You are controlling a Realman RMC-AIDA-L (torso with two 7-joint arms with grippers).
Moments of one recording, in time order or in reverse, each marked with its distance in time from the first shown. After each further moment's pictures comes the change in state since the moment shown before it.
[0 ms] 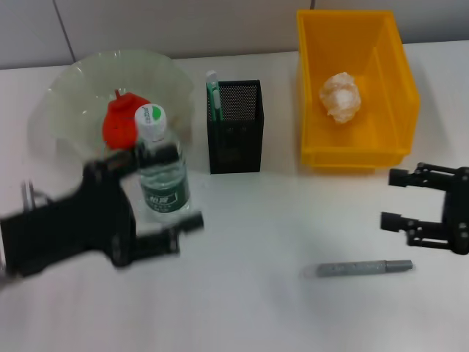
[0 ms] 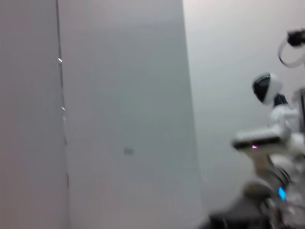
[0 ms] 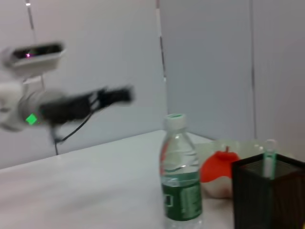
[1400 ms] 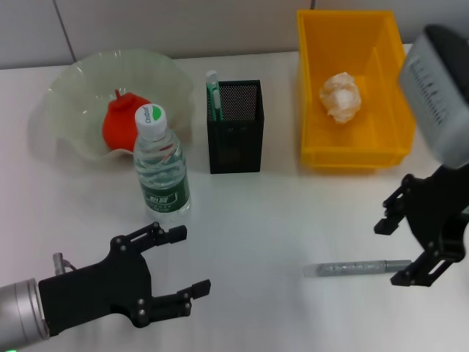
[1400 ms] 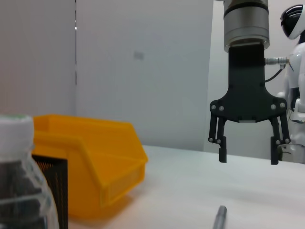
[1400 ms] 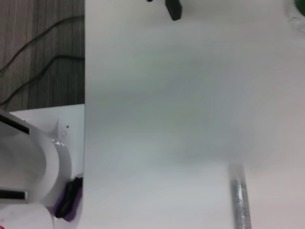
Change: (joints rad) left arm -0.006 -0.007 0.021 -0.233 0.135 -0.169 0.107; right arm 0.371 0.025 -0.638 -0.748 -0.651 -0.282 0.729
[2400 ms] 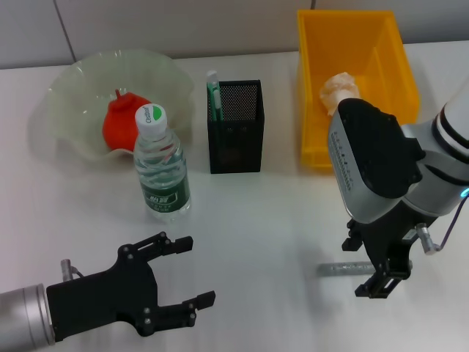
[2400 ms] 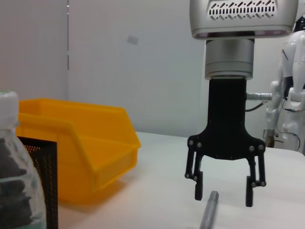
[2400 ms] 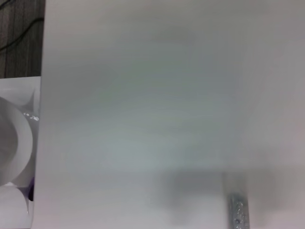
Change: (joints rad) left arm -0.009 0.000 0.033 -0.012 0.013 -0.028 -0.006; right arm -0.027 0.014 -0.295 0.184 -0.039 0.319 0.053
